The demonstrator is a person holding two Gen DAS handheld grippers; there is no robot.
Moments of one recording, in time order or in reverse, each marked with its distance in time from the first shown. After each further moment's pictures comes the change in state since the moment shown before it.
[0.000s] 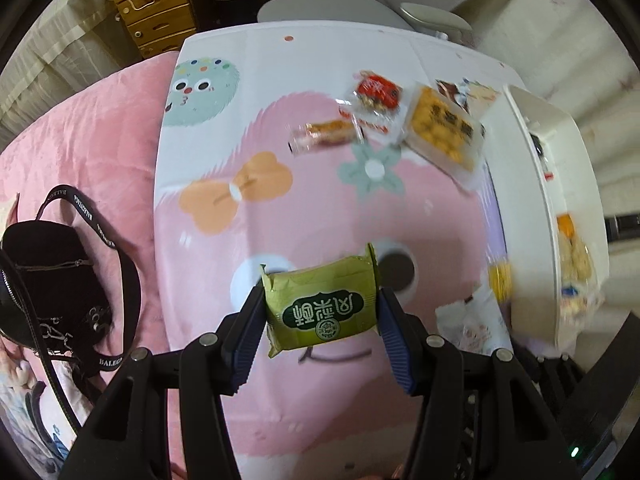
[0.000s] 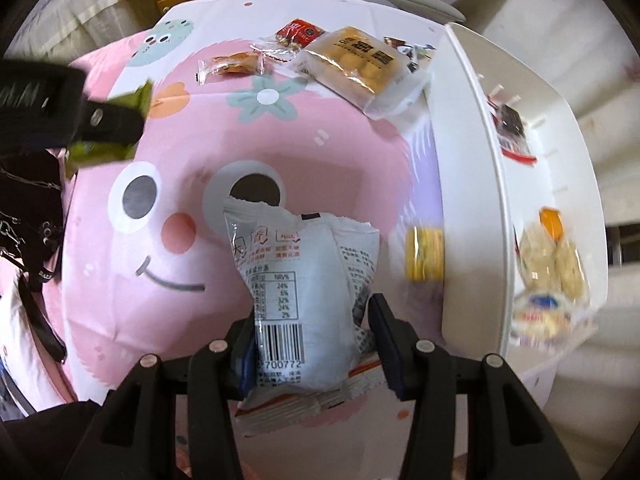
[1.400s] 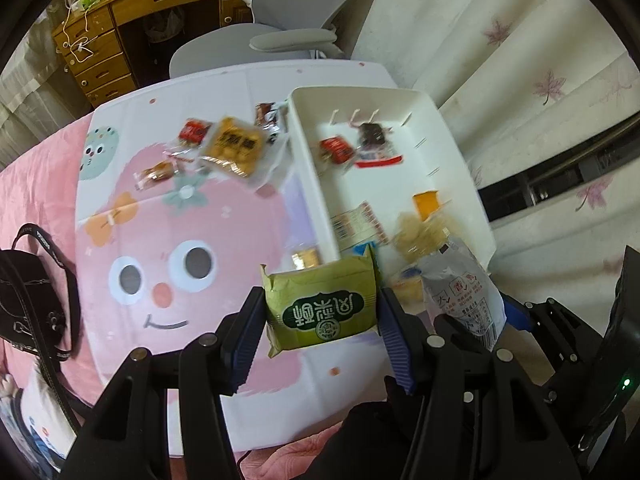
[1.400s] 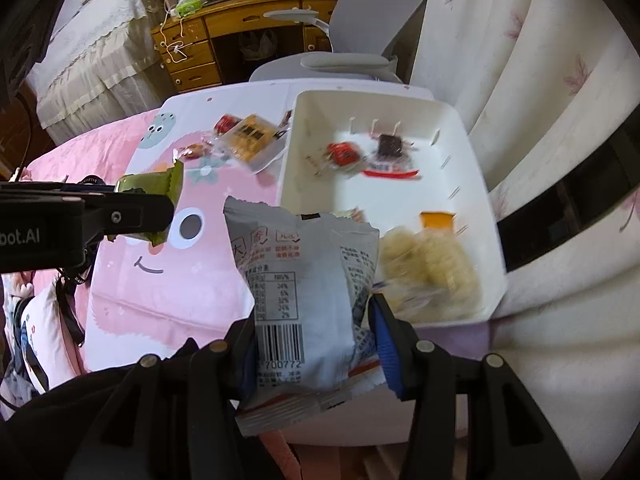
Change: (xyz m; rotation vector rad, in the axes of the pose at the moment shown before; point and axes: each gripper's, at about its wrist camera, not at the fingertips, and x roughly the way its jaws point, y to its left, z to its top) left arm -0.085 -0.216 -0.030 0.099 -0.088 -0.114; right arm -0.095 -0.209 -0.043 0.003 -0.227 0.136
